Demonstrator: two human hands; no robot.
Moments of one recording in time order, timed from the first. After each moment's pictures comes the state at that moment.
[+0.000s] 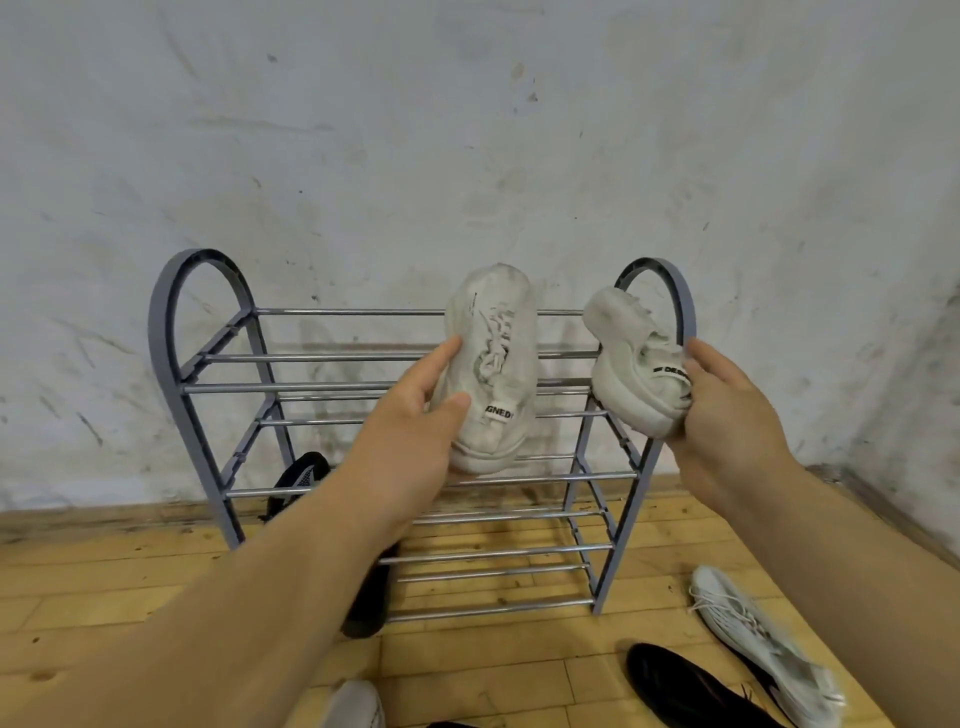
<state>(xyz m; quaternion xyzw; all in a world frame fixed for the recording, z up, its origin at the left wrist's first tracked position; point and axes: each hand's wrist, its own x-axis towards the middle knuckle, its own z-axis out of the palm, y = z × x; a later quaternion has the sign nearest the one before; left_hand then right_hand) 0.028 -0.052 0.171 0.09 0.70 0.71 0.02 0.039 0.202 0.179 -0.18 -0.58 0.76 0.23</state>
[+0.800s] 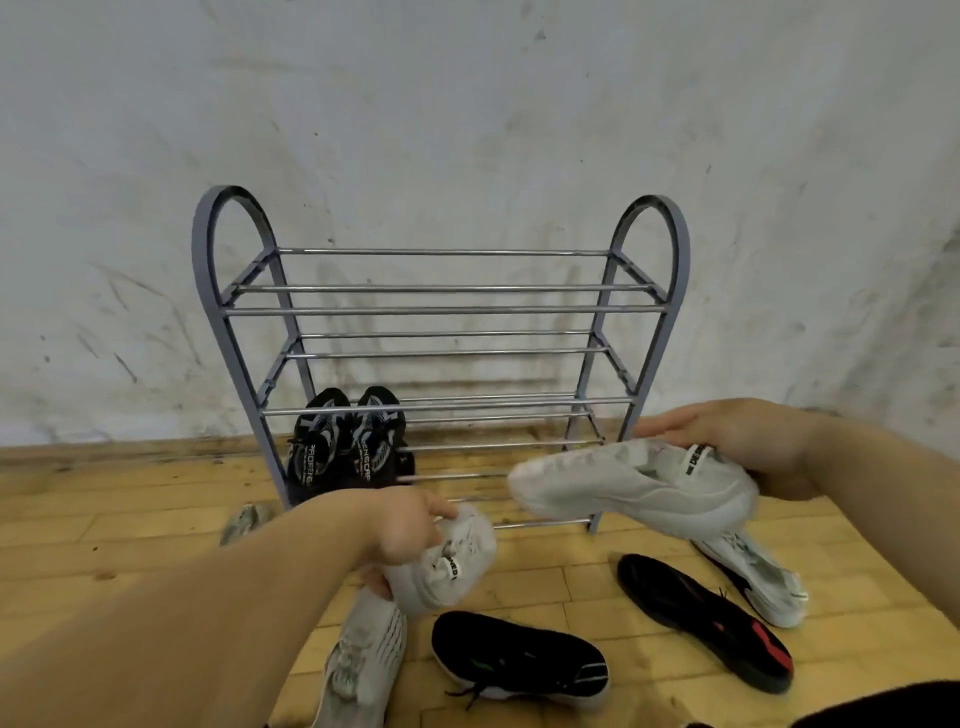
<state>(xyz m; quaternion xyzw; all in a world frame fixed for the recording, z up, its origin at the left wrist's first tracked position) 0.070 -0.101 0.059 0.03 0.86 0.31 0.40 0.114 0.248 0.145 -0.16 -0.82 0.52 -0.18</state>
